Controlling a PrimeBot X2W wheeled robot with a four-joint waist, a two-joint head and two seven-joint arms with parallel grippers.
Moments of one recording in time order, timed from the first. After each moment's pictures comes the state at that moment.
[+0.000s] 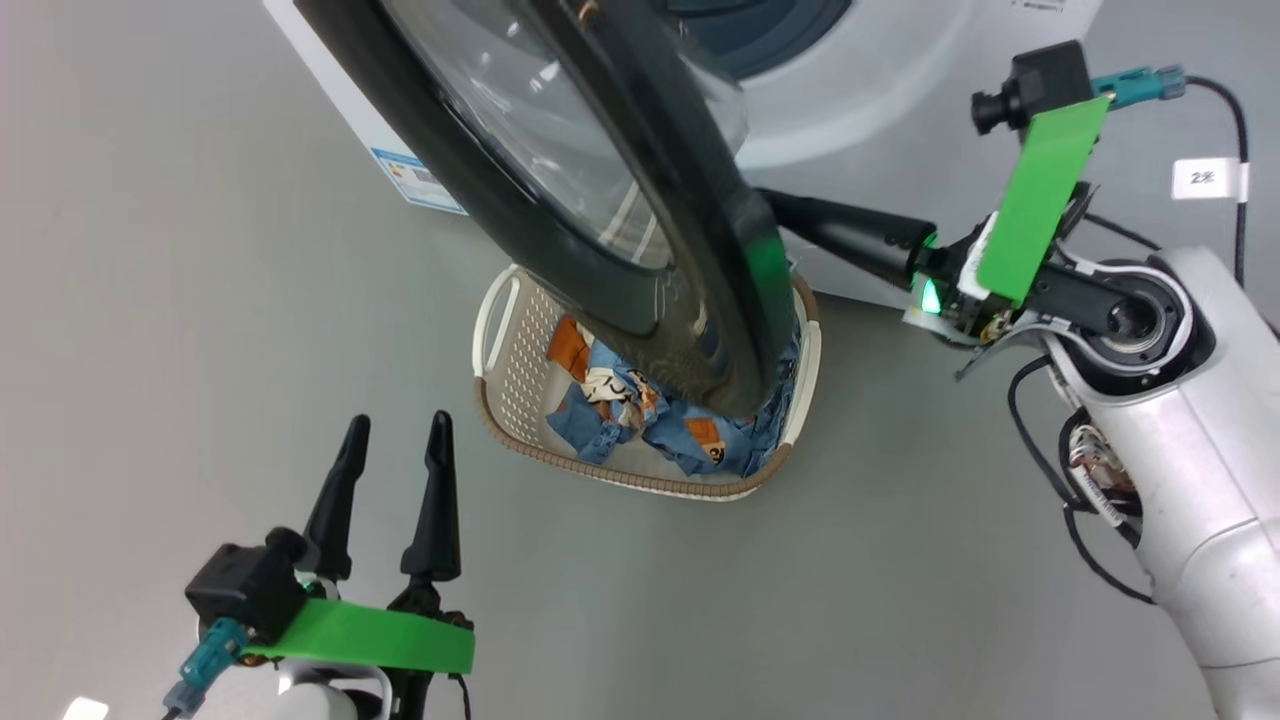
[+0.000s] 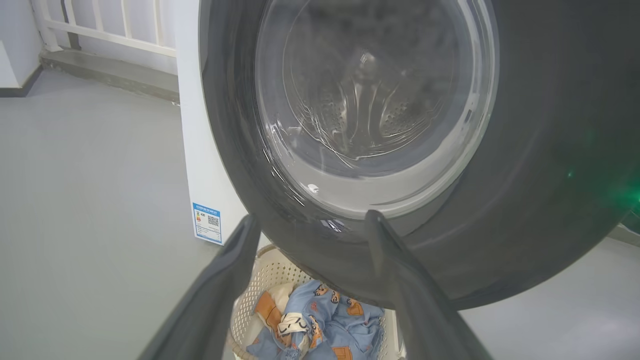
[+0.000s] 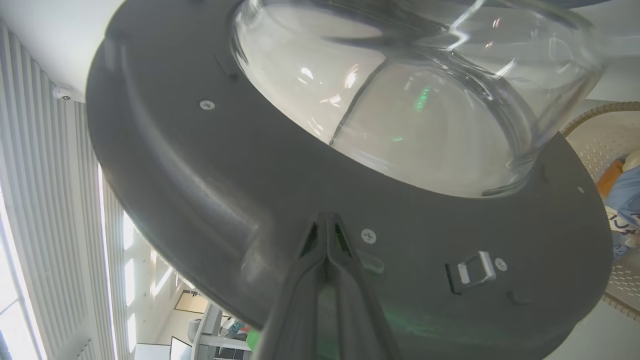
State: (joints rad) left arm -0.22 0.03 -0.18 0.23 -0.43 -0.10 -0.26; right arm -0.82 -0.22 0.35 0.35 1.61 0.12 0.77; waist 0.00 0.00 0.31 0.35
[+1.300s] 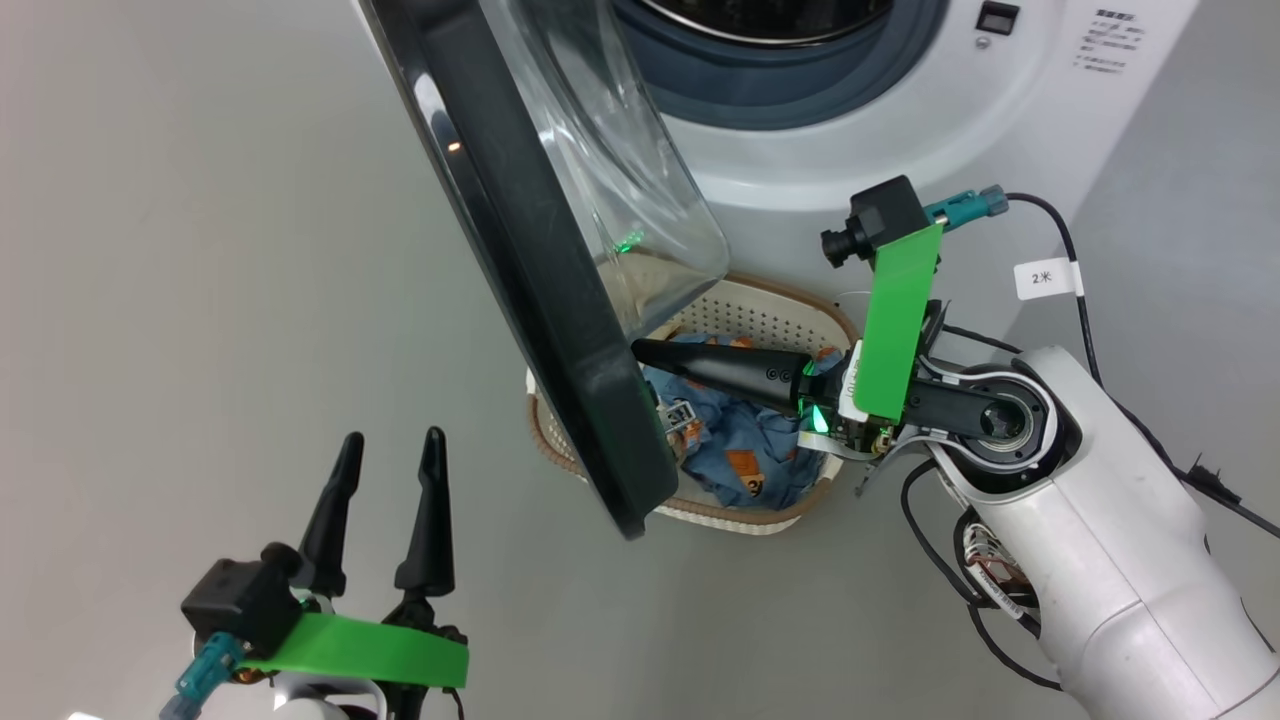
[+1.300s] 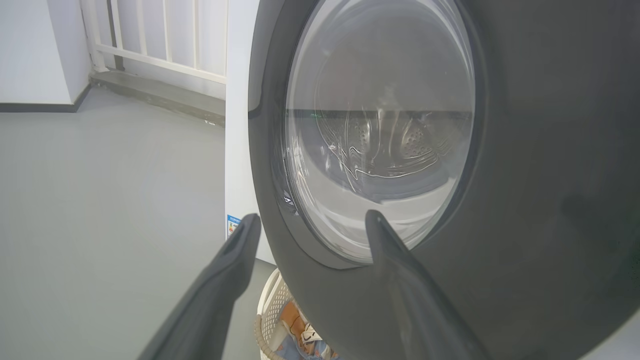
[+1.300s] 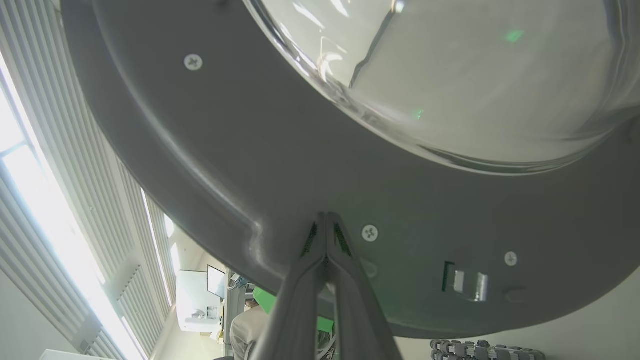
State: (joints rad) left arm -0.20 0.03 -0.17 0.24 -0.43 -0.11 -0.26; right arm -0.71 -0.10 0.42 0.34 1.60 0.12 0.83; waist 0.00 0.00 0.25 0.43
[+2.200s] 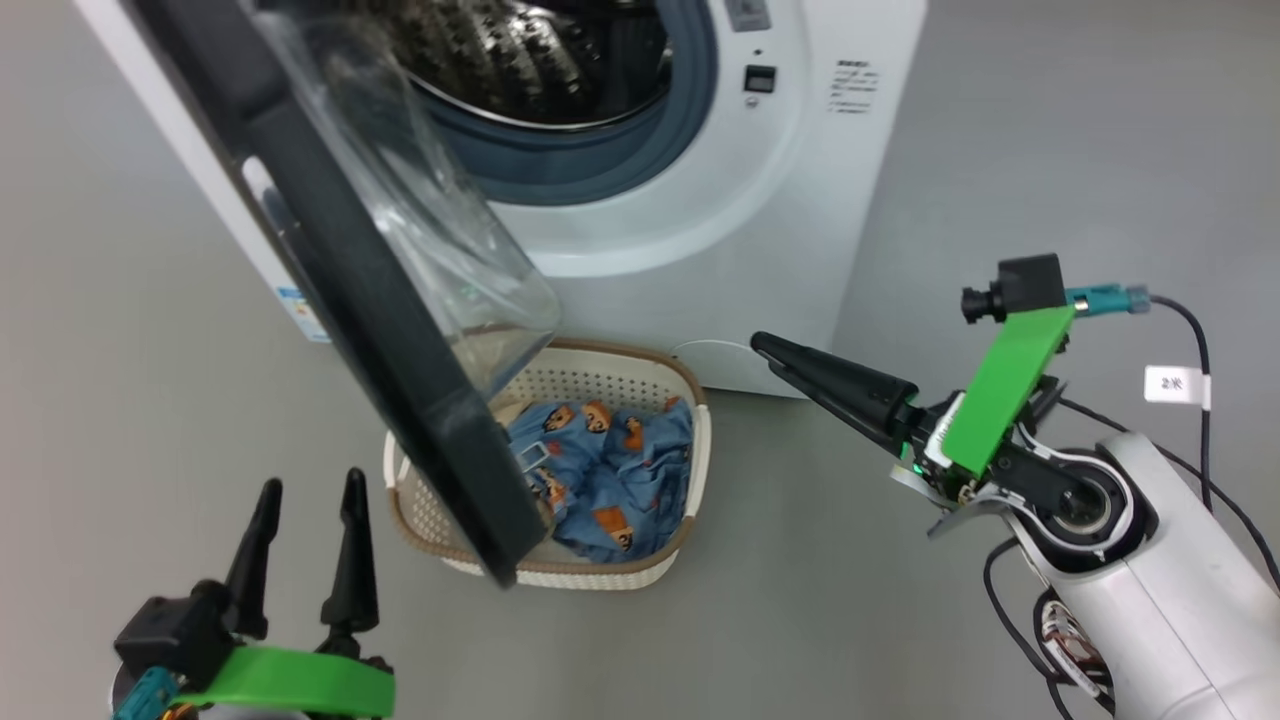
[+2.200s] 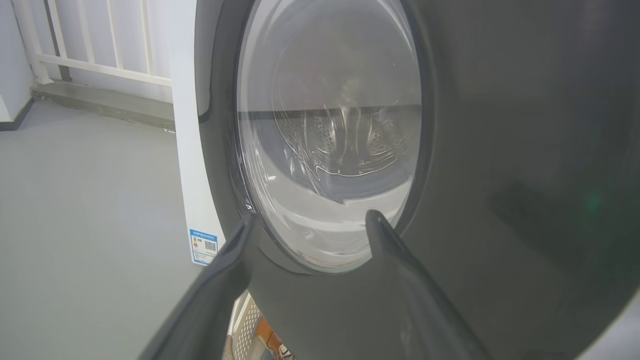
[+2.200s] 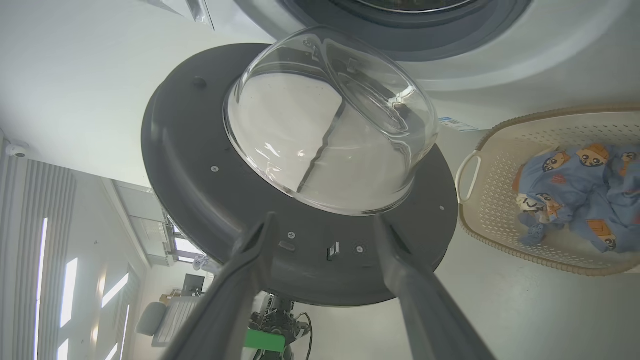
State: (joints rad) left arm -0.16 0.07 -0.06 0.29 -0.38 -0.13 -0.26; right arm -0.53 -0.20 0.35 0.27 1.54 0.12 0.60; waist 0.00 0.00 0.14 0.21
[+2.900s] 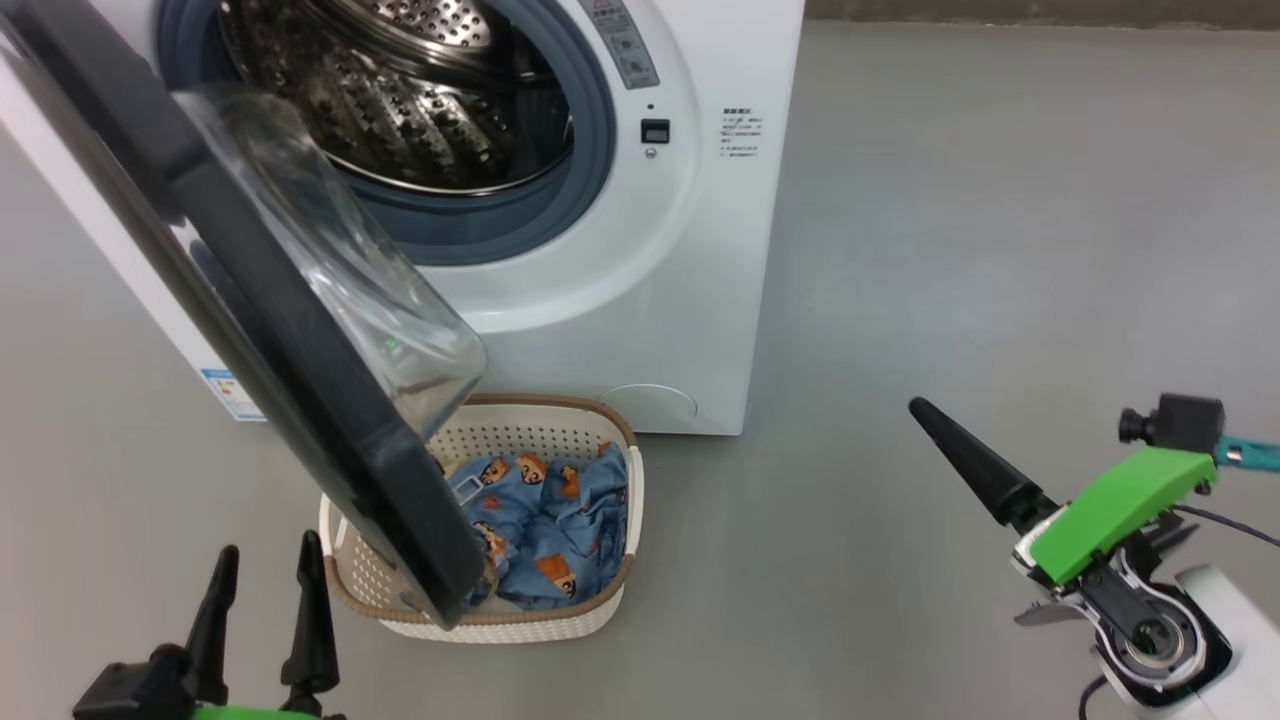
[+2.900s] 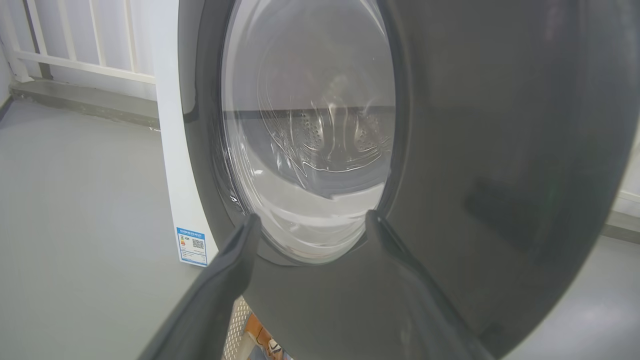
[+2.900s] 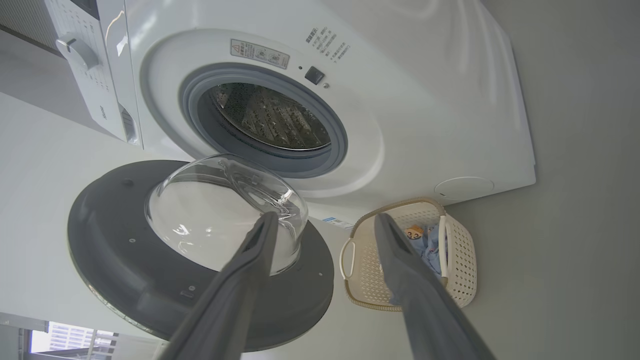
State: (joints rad) left arm -0.07 0.09 0.01 0.28 -0.38 -0.13 -0.26; right arm -0.30 -0.36 0.35 0.22 1.45 0.12 0.20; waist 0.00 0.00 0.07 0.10
